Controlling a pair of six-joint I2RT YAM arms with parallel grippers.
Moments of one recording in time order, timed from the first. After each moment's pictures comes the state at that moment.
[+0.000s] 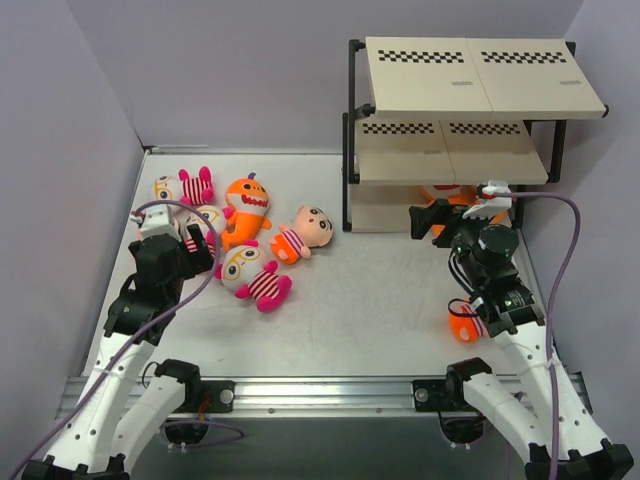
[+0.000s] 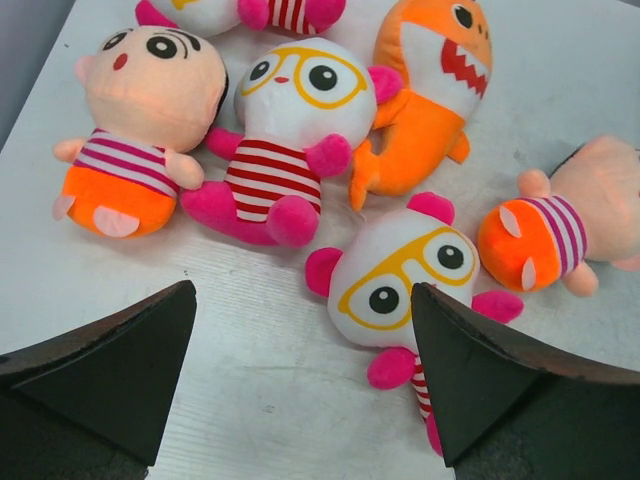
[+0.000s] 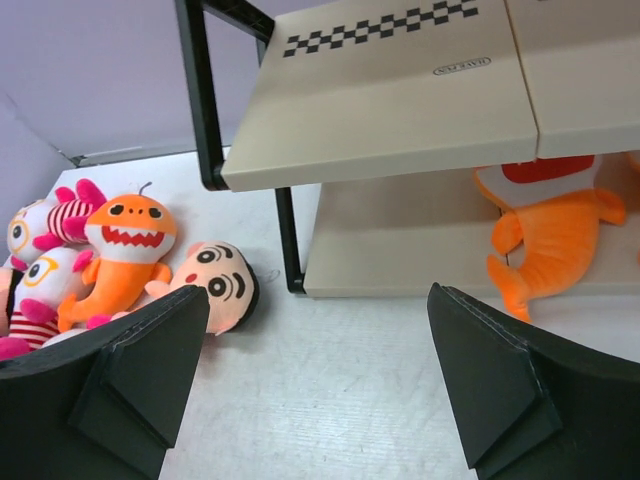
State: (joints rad) left arm -0.28 0.69 0.79 -0.56 -0.39 -0.37; right arm 0.26 0.76 0.77 -0.12 0.06 0.33
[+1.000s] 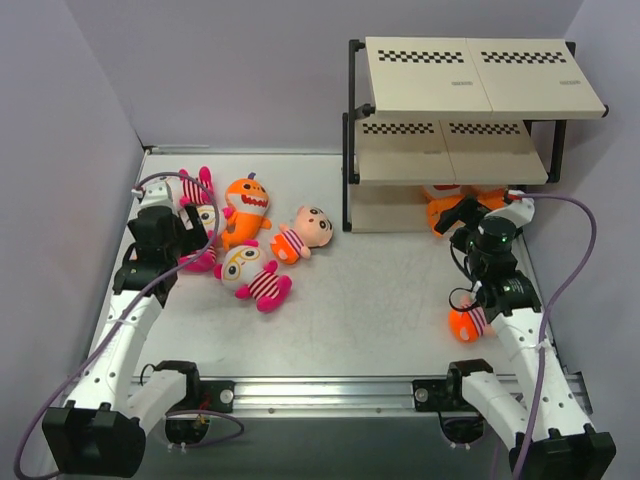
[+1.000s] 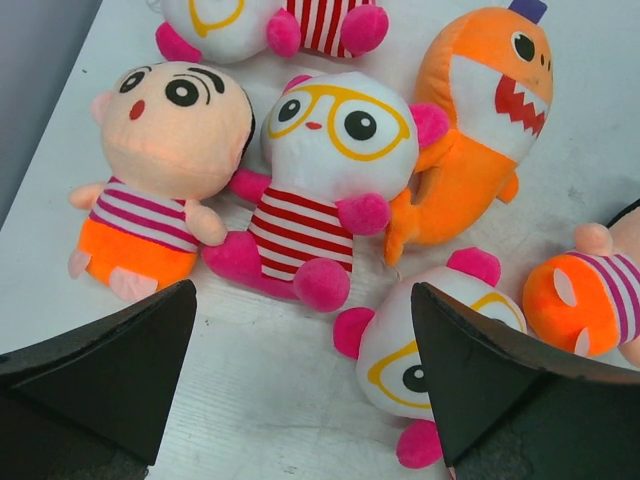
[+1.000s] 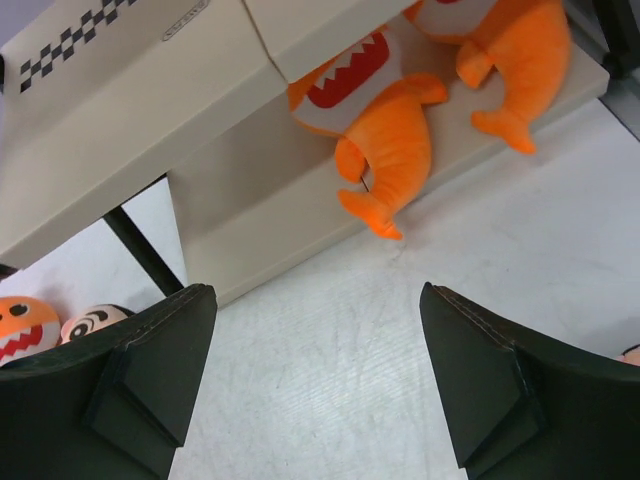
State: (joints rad) left arm -0.08 0.96 0.85 -0.41 -0.26 -0.29; right arm 0.13 0.83 0.76 -0.27 0.27 0.54
